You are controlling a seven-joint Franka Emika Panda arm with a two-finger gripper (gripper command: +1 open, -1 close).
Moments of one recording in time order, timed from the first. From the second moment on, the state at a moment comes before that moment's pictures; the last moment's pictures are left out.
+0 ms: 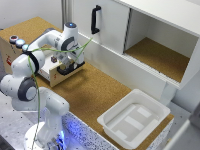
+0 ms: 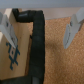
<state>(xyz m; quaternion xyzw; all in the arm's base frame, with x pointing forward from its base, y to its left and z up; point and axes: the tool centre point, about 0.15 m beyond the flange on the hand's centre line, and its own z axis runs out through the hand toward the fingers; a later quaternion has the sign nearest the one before) 0.300 0.125 0.366 -1.00 -0.01 -0.07 0.06</state>
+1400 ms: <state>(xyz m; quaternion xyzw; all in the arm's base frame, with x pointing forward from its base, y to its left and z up) 0.341 0.182 0.312 -0.99 -0.05 -0.09 0.11</state>
